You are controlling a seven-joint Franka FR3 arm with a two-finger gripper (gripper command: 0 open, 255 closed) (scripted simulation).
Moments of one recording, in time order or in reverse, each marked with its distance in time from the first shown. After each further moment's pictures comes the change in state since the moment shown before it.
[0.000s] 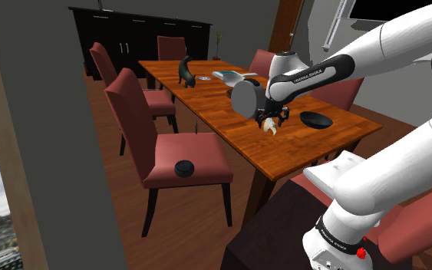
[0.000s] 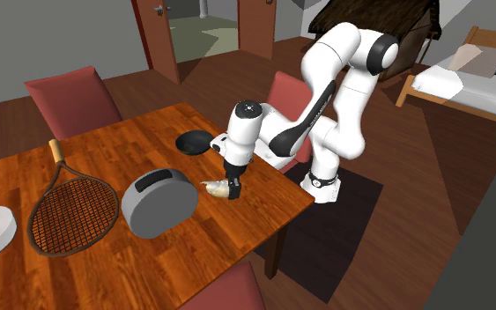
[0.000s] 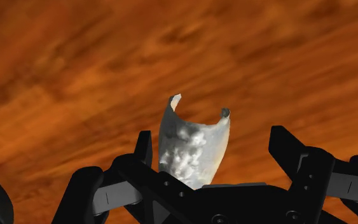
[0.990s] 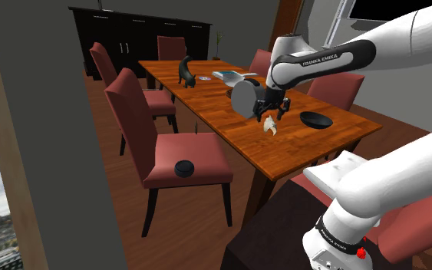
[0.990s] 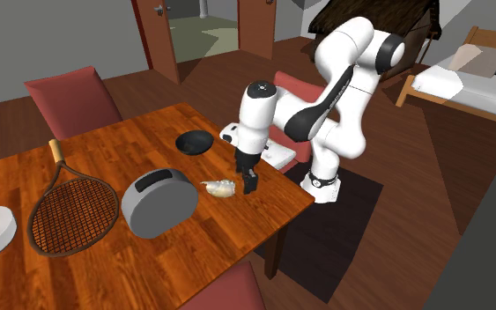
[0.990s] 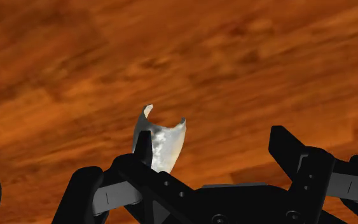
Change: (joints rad) arm 0.077 -0.127 0.014 0.041 0.100 -0.192 -0.109
